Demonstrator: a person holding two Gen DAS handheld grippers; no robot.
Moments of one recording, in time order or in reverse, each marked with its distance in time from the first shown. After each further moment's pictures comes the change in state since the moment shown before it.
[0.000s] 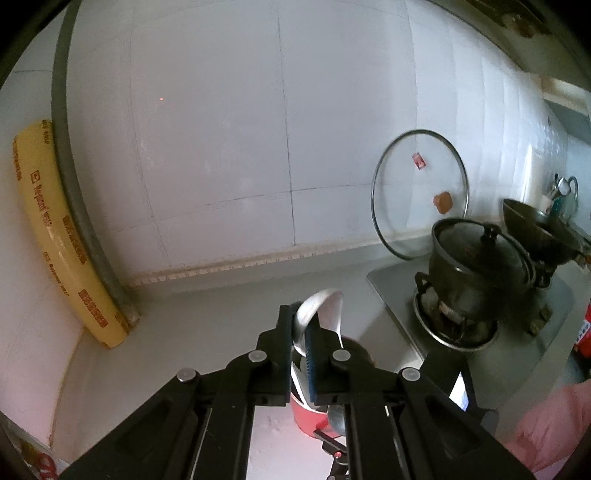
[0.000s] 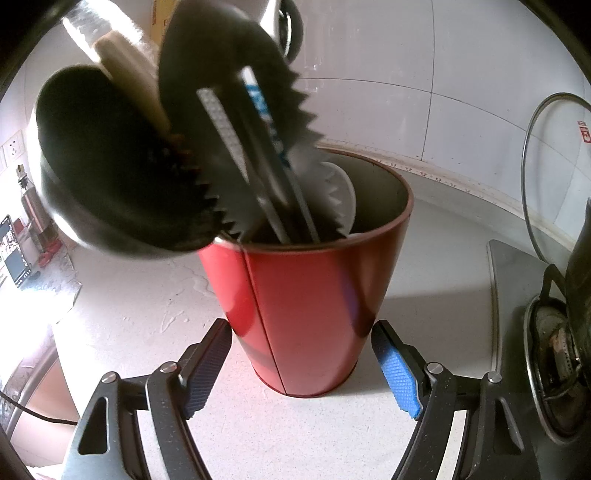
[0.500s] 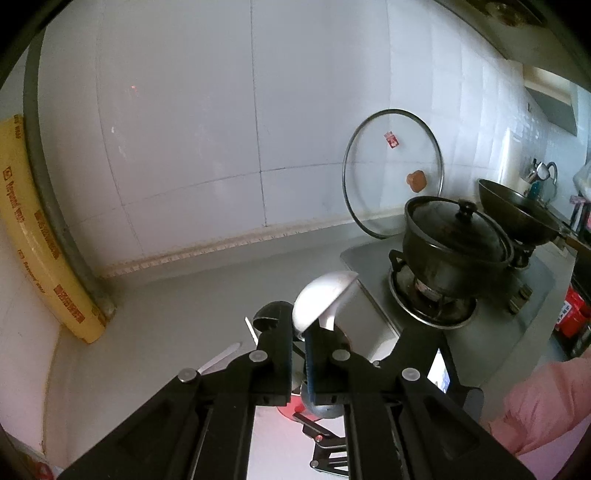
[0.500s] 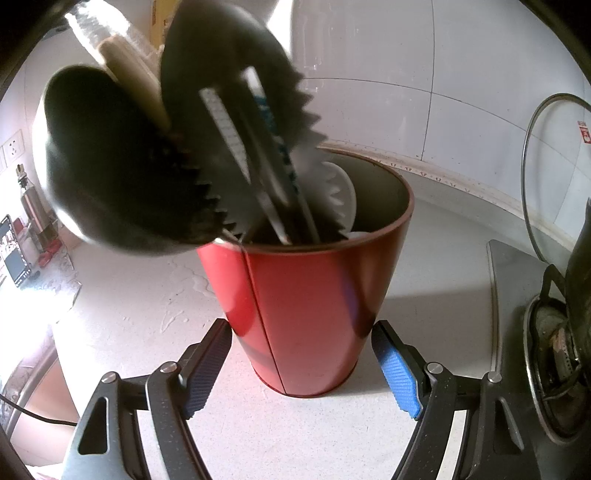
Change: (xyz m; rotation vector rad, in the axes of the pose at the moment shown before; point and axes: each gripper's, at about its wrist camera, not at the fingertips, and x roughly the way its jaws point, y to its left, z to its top) left arm 0.005 -0.008 -0.004 0.030 0.068 -0.102; right arm 0.000 0.000 0.000 -0.002 0.000 -0.001
